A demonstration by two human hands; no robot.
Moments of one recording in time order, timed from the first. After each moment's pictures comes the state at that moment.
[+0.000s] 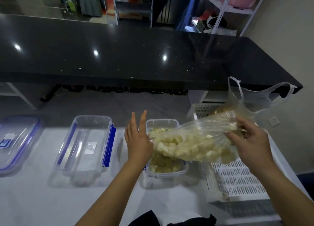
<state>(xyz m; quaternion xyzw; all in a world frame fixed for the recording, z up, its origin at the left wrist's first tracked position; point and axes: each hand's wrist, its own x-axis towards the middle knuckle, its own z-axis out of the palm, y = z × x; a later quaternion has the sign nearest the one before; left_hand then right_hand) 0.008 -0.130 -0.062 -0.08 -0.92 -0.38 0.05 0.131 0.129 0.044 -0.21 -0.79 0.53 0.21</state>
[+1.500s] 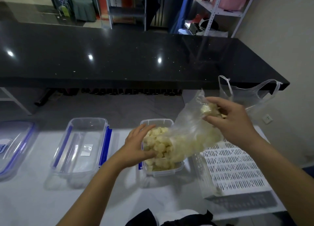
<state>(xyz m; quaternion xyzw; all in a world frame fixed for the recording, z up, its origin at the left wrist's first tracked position) 0.012 -0.171 -0.023 -0.25 -0.85 -0.41 -0.23 0.098 0.107 0.092 -0.08 -0.88 0.44 0.16</state>
